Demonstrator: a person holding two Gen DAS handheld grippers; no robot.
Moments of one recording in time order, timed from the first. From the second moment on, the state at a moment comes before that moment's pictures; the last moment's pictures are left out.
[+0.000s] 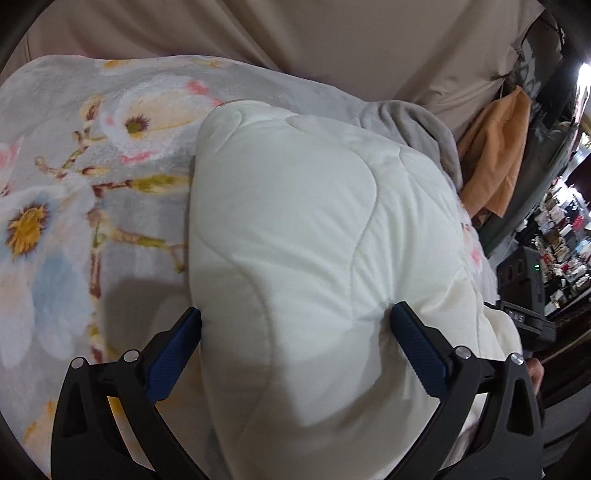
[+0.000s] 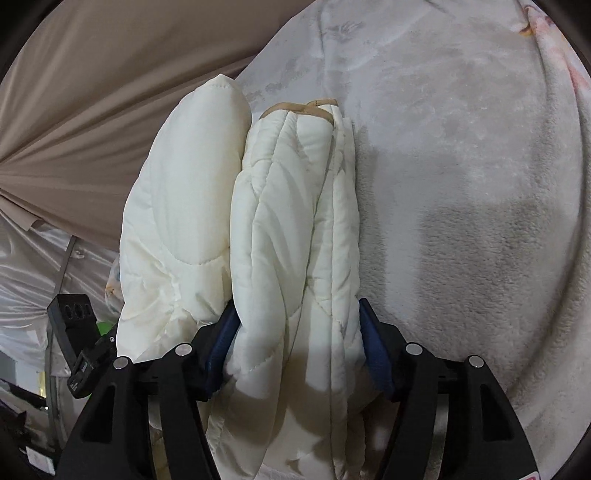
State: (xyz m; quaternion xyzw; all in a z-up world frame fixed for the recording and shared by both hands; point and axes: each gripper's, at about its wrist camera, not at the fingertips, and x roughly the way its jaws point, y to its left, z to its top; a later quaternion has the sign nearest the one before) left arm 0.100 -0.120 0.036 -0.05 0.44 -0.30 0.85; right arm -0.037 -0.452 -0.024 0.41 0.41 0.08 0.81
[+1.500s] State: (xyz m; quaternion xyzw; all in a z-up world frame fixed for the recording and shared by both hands) left arm 0.092 -0.163 0.079 0.10 0.29 -0.23 0.92; right arm -0.003 -0.414 0.022 0.27 0.32 0.03 0.91
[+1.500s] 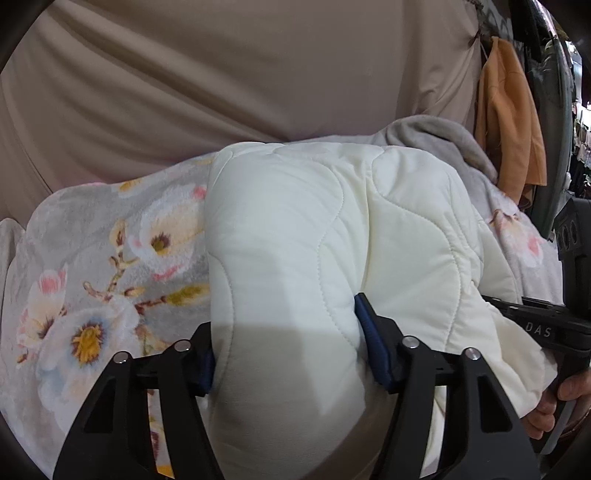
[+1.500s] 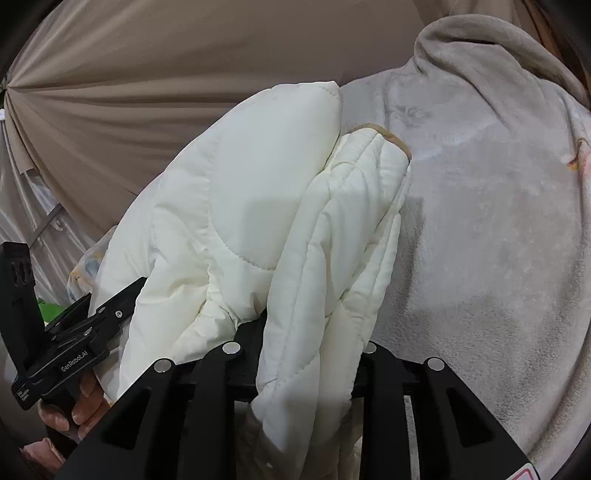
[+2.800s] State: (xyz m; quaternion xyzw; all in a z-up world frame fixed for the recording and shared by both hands) left arm 0.061 0.020 0.241 0.08 0.06 -0.14 0.98; right arm 0.026 -0.242 0.216 0.14 0.15 0.09 0.97
